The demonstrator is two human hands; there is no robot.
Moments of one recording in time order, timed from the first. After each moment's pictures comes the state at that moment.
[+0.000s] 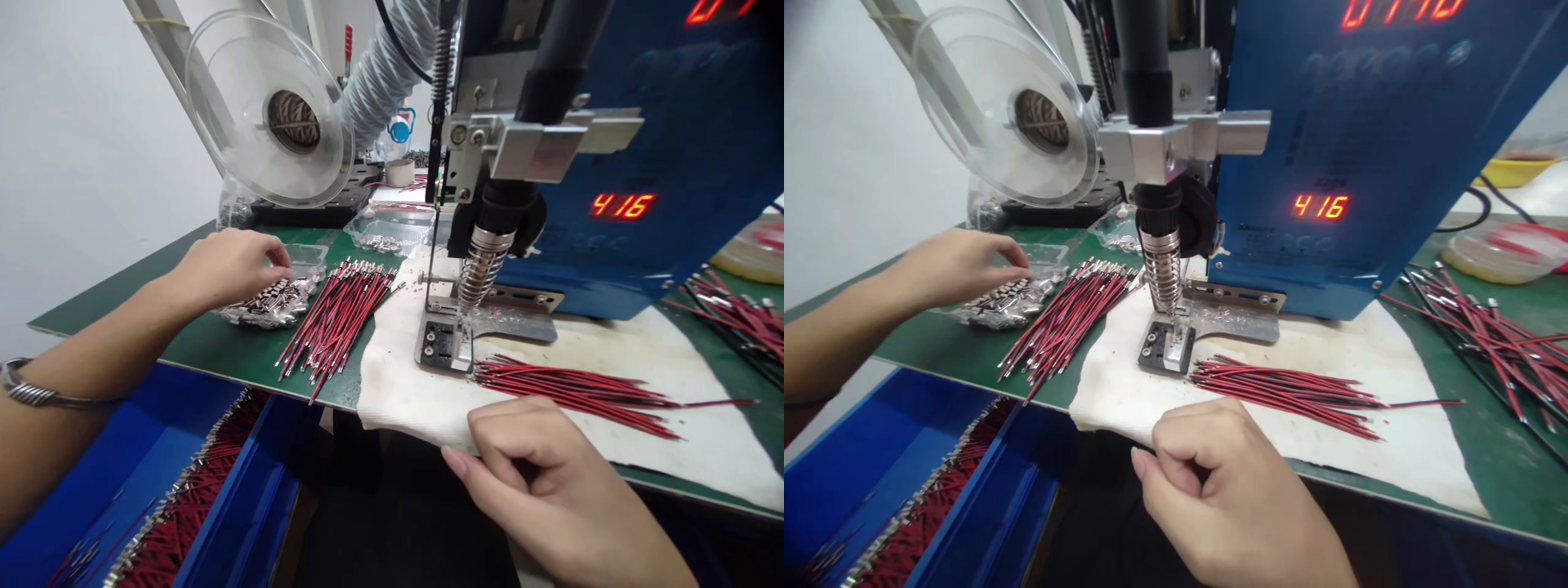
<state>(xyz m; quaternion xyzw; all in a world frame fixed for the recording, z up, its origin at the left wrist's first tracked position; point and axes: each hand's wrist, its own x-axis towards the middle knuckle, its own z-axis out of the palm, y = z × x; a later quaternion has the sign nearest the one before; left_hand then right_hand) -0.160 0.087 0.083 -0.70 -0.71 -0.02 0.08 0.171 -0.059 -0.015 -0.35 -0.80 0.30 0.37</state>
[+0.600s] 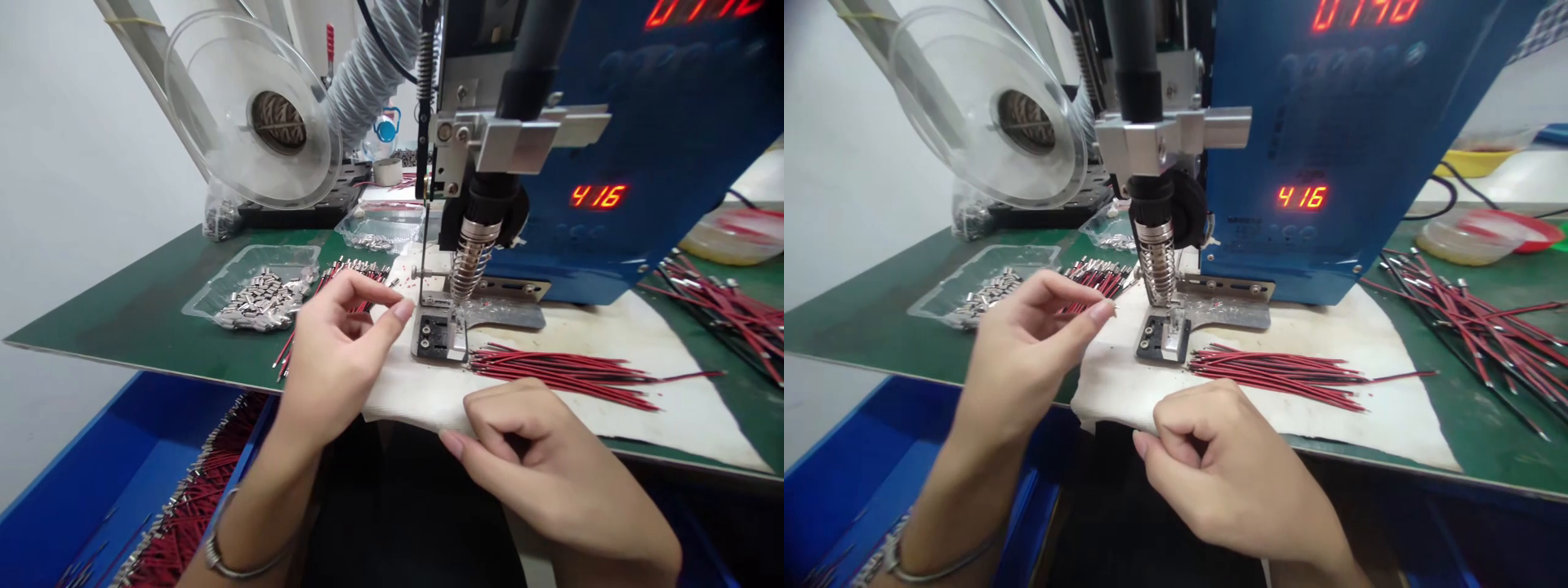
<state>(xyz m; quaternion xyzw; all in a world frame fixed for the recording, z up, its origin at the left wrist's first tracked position) -0.030 -0.011 0.035 -0.59 -0.48 -0.56 -0.32 0.167 -0.058 -0.009 -0.36 -0.77 0.37 0.37</state>
